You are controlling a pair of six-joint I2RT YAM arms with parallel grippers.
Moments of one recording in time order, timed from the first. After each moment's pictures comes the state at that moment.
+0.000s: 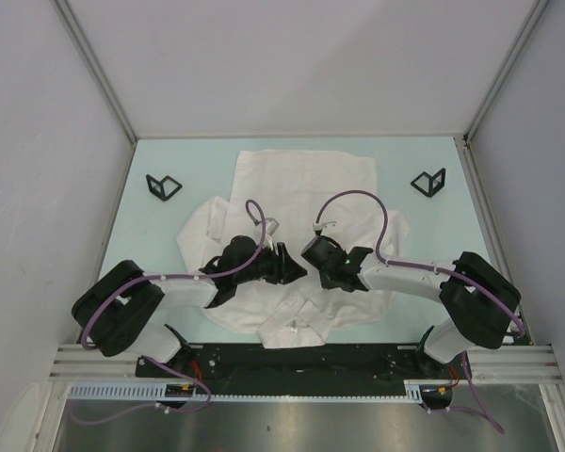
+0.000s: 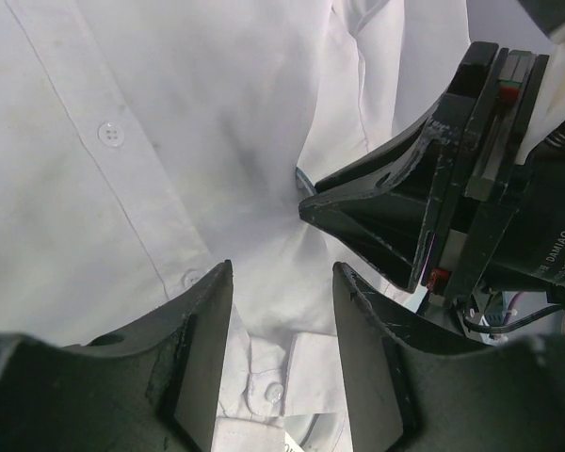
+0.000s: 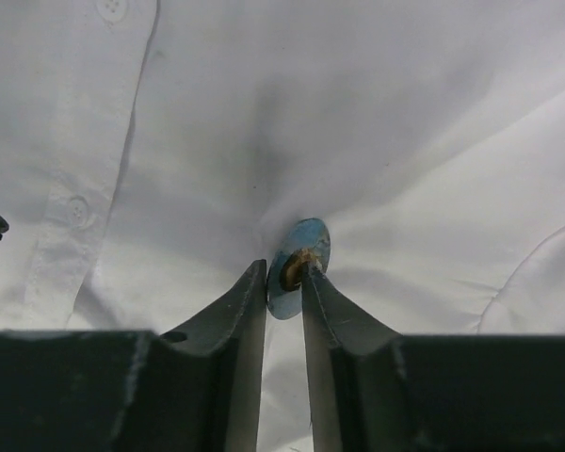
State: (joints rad) left arm -0.74 1.44 0.43 0.61 0.30 -0.70; right arm 0.95 1.55 0.86 -0.43 0.40 0.64
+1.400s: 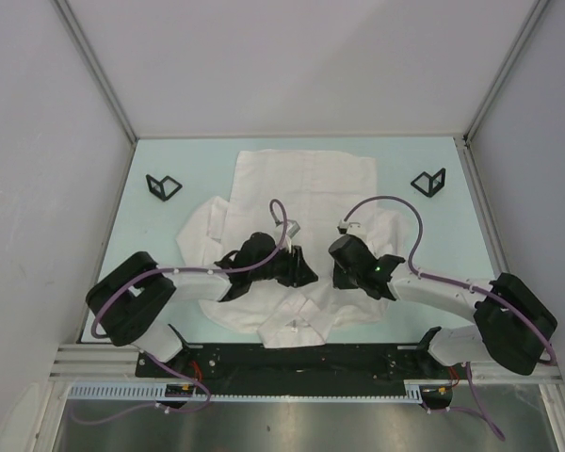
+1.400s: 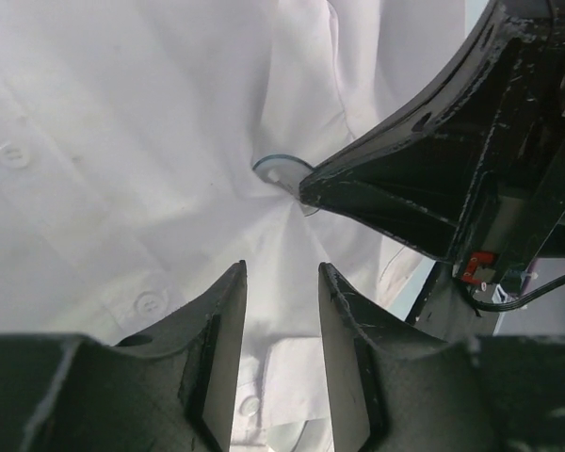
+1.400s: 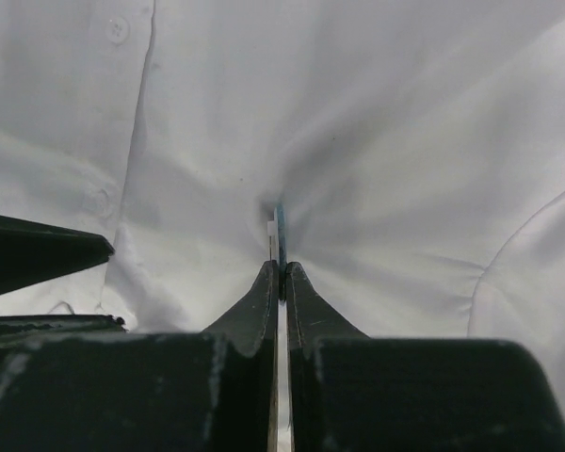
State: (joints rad) left arm -0.82 1.52 0.54 0.51 0.31 -0.63; right arm 0.85 1.33 0.67 -0.29 0.26 0.71
